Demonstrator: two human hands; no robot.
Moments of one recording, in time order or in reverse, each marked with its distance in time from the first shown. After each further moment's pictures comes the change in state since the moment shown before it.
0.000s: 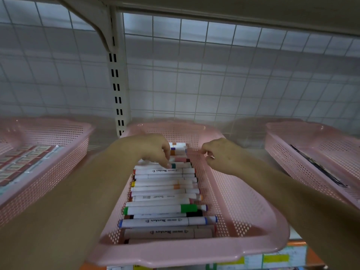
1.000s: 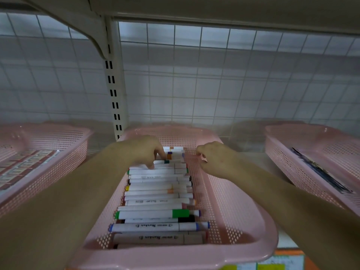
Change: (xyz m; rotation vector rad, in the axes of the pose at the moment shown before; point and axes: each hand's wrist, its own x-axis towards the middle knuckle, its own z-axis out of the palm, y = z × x) left_hand 0.003 -0.002 -0.002 0.213 0.047 -0.016; right_hand 0.006 0.005 0.006 0.020 0.057 -0.068
